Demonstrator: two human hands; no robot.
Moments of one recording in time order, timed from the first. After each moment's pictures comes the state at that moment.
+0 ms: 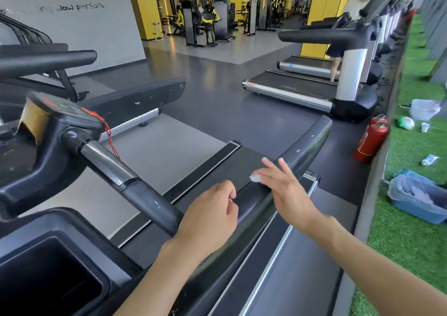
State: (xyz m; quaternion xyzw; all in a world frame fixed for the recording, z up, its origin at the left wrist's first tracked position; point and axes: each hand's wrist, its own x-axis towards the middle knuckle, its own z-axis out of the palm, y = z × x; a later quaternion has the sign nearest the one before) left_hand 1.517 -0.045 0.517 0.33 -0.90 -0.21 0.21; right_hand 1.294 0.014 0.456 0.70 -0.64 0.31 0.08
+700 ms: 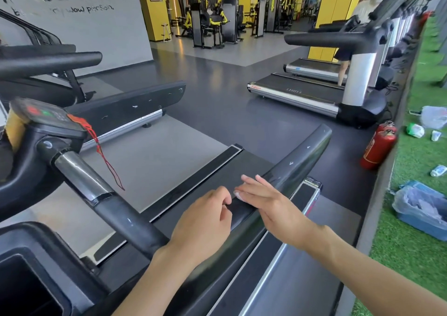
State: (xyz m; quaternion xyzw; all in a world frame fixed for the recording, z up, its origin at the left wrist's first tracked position) left_hand 1.481 -0.048 0.519 0.37 -0.88 -0.23 0.19; right_hand 1.275 0.008 0.462 0.78 -0.56 0.28 0.01
